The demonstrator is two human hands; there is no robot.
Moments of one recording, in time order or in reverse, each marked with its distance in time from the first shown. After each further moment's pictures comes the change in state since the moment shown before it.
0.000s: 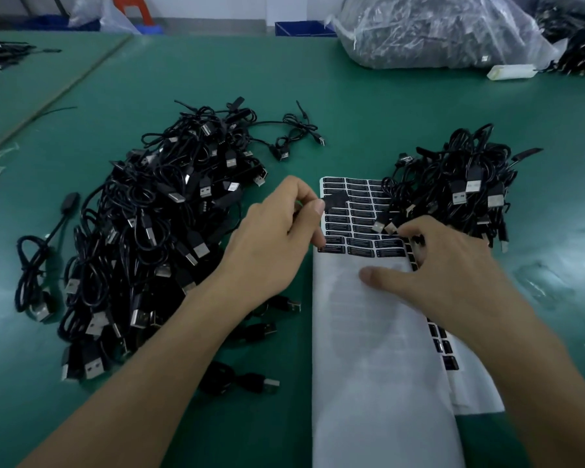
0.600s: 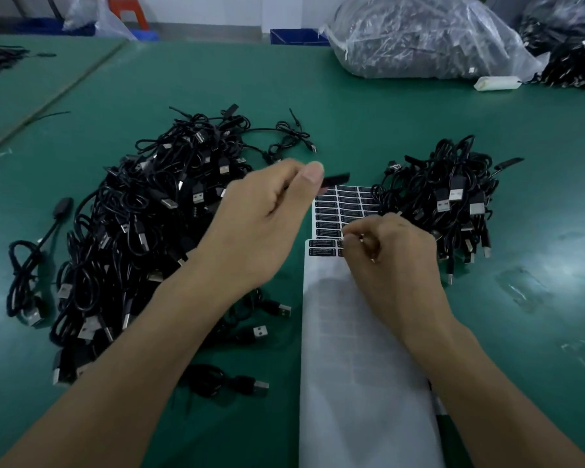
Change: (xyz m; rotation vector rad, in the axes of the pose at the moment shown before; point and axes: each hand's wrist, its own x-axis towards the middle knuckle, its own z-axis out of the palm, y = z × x) left_hand 0.001 0.032 -0.020 -0.056 0.092 0.156; right_hand 0.011 -0.019 0.032 0.312 0.377 -0.375
